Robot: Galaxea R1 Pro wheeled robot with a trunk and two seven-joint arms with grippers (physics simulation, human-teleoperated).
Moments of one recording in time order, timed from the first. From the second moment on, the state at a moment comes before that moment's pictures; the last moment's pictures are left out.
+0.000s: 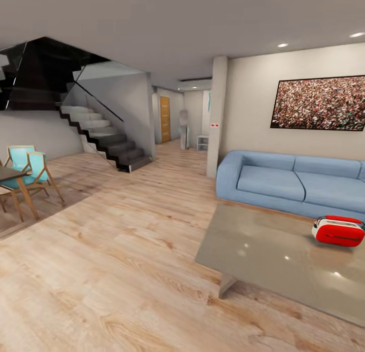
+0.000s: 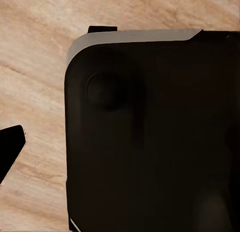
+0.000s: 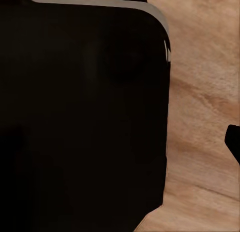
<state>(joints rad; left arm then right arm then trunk) 0.00 -0.01 0.01 -0.05 0.02 -0.04 0.00 -0.01 -0.01 -0.01 0.00 -0.01 0.00 0.00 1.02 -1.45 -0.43</state>
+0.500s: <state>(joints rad) 0.00 -0.01 0.01 -0.05 0.02 -0.03 0.00 -0.01 0.00 -0.01 0.00 -0.01 0.00 0.00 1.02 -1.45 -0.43</state>
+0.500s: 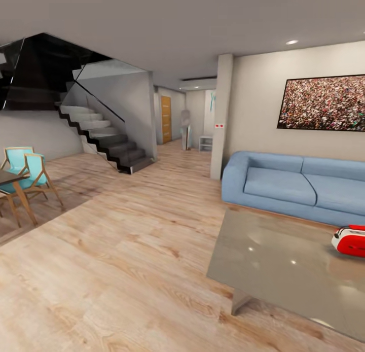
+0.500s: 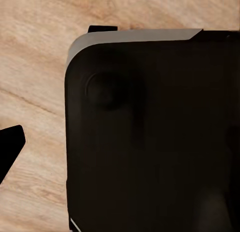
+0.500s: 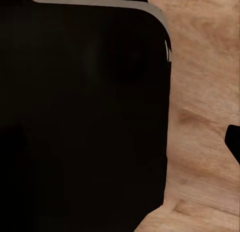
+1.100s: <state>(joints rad) 0.00 -0.01 0.01 -0.05 0.03 -0.02 0.01 -0.01 -0.01 -0.01 0.00 -0.01 0.00 0.00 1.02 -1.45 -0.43</state>
